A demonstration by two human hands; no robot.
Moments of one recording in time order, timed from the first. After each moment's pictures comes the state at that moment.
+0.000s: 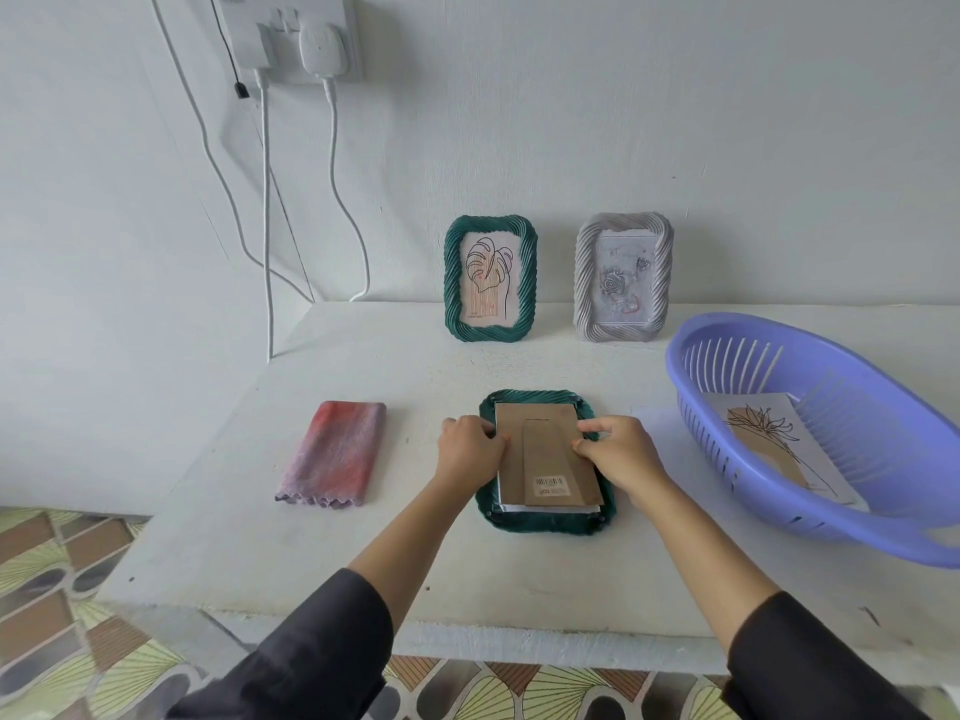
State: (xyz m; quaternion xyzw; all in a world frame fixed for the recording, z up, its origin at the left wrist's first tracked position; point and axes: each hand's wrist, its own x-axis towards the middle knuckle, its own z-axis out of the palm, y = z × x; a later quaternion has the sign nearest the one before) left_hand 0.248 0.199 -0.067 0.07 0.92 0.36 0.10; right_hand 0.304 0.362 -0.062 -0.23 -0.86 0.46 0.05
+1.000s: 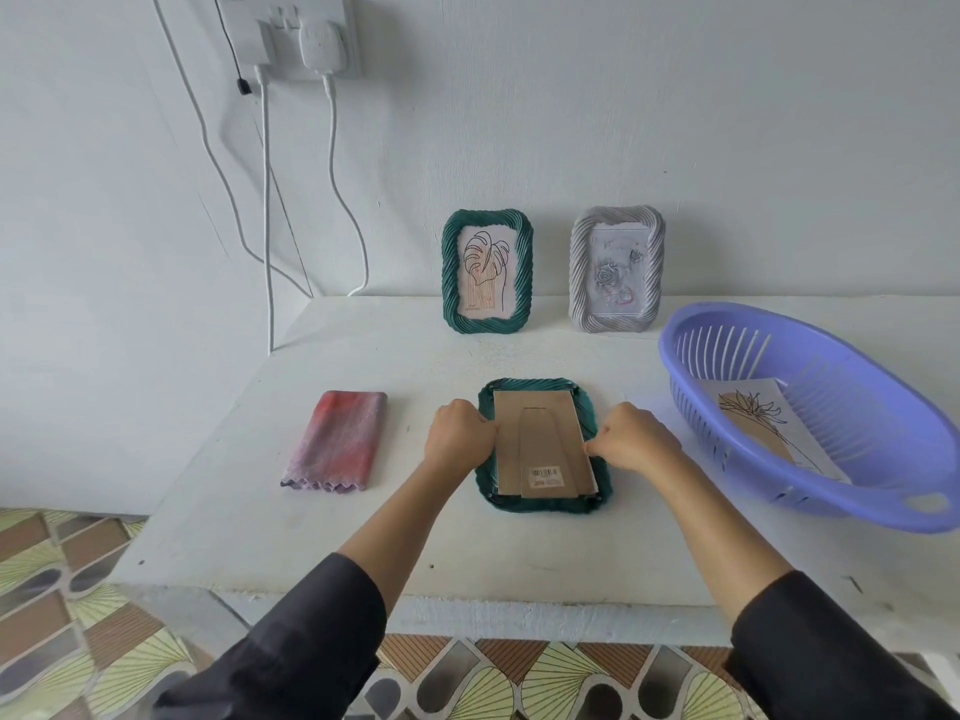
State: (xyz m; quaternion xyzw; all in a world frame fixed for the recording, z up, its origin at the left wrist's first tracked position) left_hand 0.251 0.187 -0.058 0.05 0.93 0.35 0.11; right_hand 0.310 0.371 -0.049 -0.24 -0.94 0.23 -0.08
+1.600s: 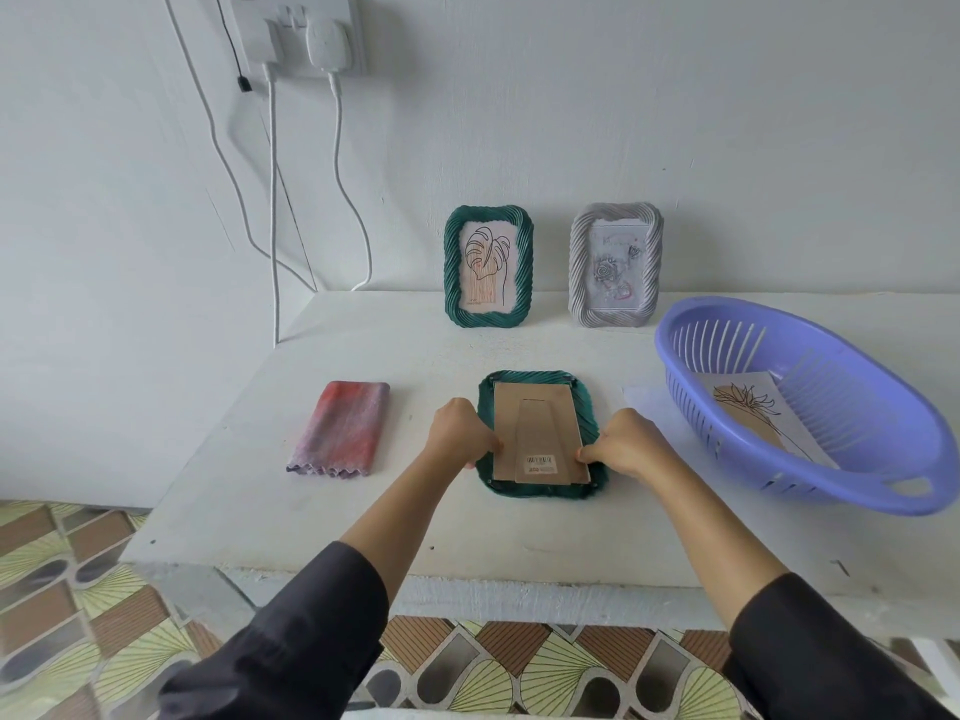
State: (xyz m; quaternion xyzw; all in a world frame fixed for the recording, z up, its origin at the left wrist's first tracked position) left_hand 0.256 0.183 -0.059 0.02 0.91 0.37 0.17; right_hand 0.324 0.369 -0.060 -0.25 -0.91 0.31 -0.08
